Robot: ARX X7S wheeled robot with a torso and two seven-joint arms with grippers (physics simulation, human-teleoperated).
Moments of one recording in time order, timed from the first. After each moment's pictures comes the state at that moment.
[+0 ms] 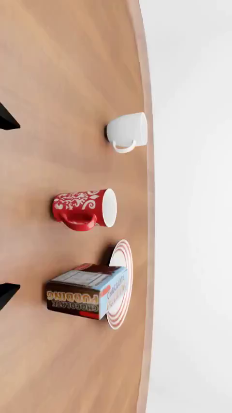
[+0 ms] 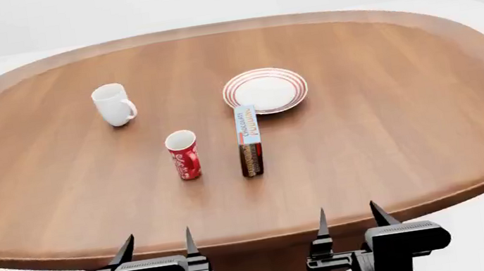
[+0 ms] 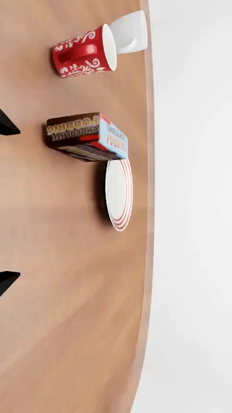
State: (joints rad) left arm 0.00 0.00 0.00 0.00 0.00 0.00 0.00; right arm 0.00 0.00 0.00 0.00 0.00 0.00 0.00
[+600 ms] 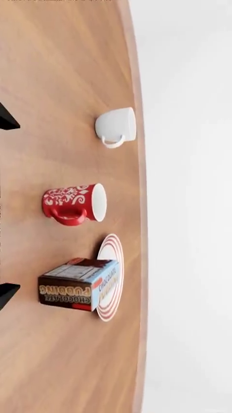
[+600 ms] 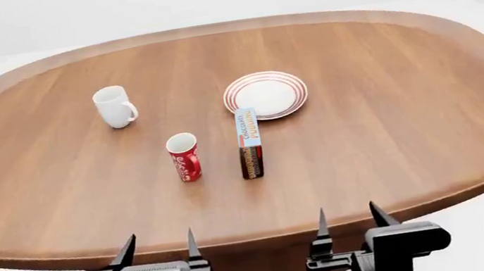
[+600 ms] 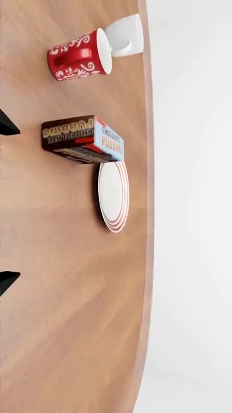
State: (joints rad) left arm 0.00 -0.05 0.06 -0.04 -0.03 0.09 -0.03; right arm 0.00 0.04 -0.05 0.00 0.05 -0.01 0.05
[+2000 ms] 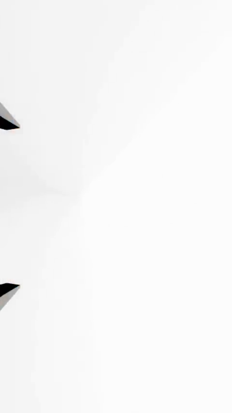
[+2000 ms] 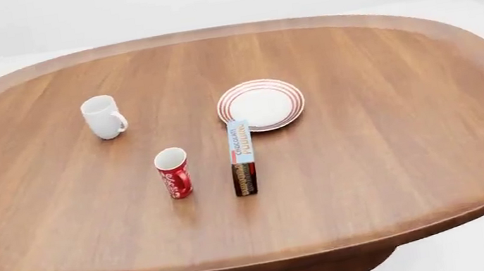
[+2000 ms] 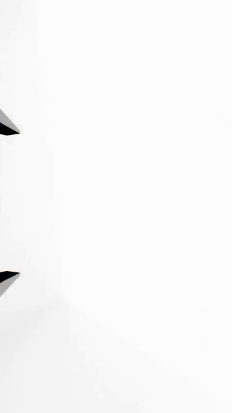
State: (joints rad) left arm 0.10 -0.21 -0.43 0.93 -0.17 0.06 -0.32; right arm 0.02 0.23 0.32 -0.92 0.40 -0.14 0.16
